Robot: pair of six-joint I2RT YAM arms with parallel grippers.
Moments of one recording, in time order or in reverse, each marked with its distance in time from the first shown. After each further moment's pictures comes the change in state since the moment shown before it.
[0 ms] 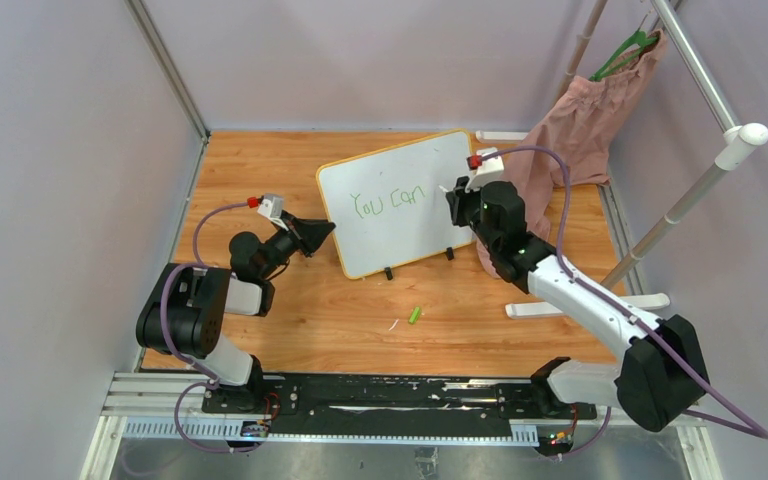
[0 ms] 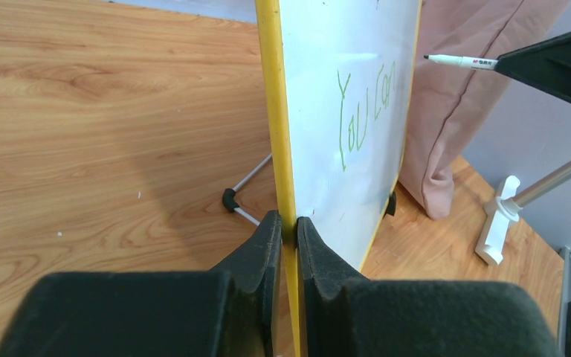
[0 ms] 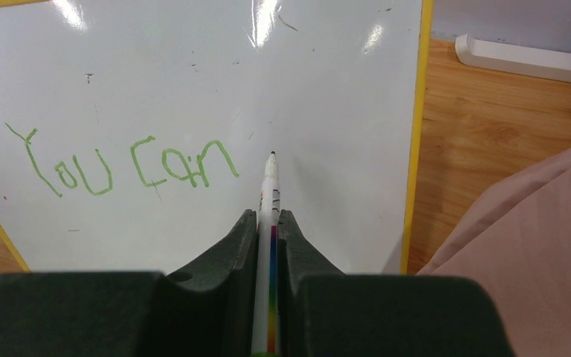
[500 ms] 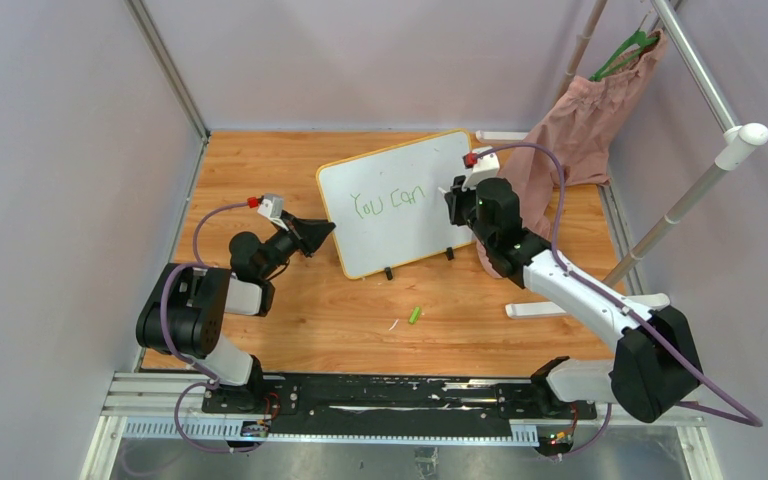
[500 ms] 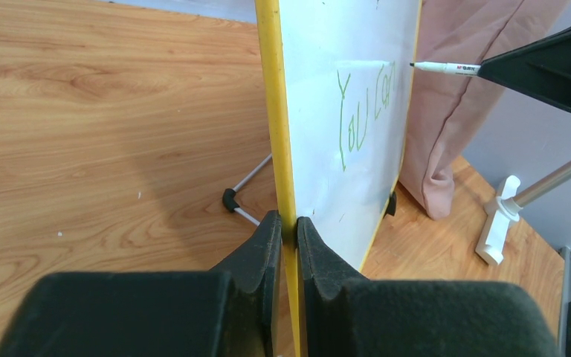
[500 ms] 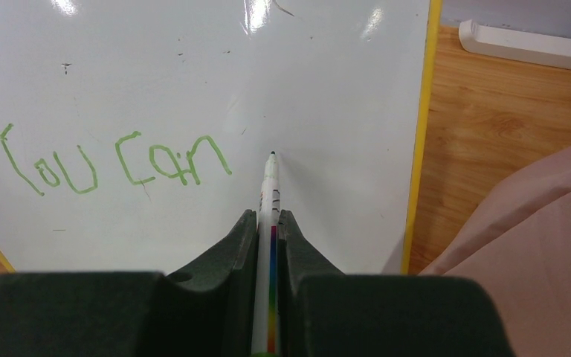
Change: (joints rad) left arm 0.000 0.000 0.000 0.000 0.000 0.003; right arm -0.013 0.053 0.032 -0.019 -0.003 0.002
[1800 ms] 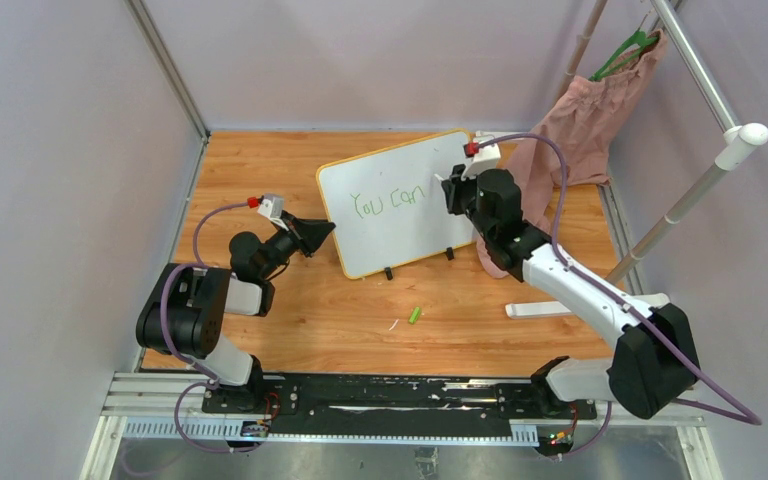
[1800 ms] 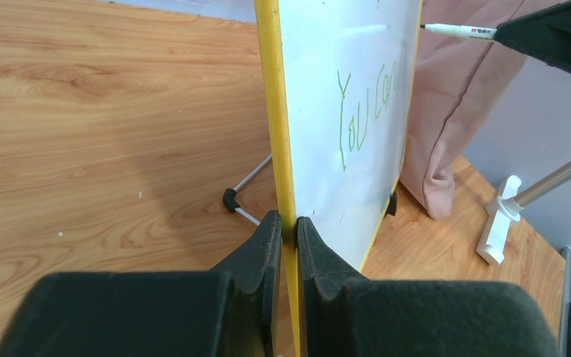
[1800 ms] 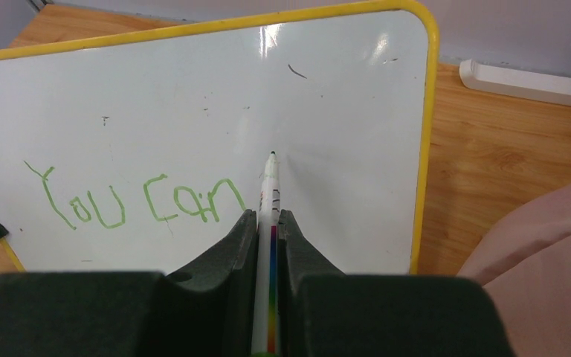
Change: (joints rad) left arm 0.000 0.000 0.000 -0.001 -0.002 0.002; right arm 0.000 0.017 0.058 0.020 -0.008 0.003
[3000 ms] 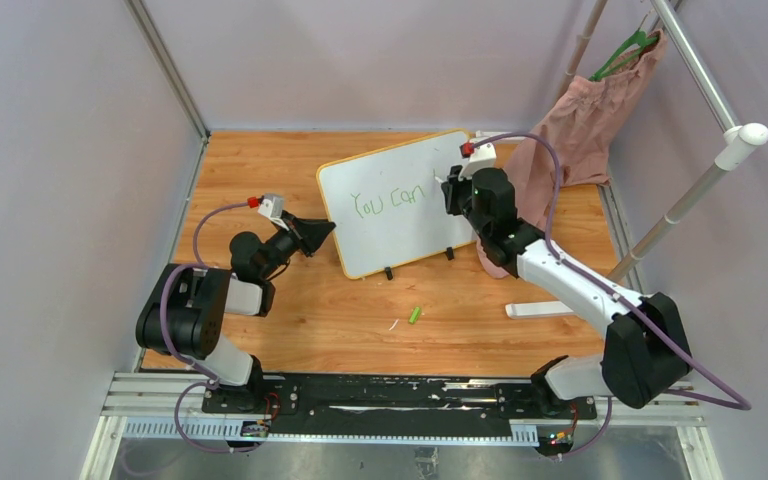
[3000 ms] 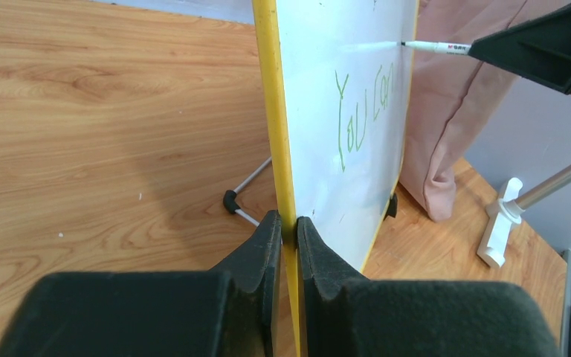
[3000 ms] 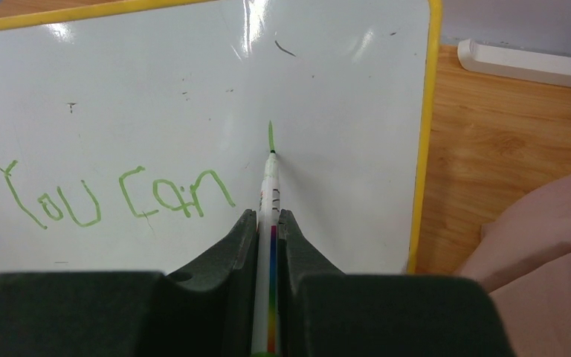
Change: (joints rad) left arm -0.006 -0.004 0.000 -0.004 -0.009 0.000; right arm -0.011 0.059 0.019 0.006 0.009 0.000
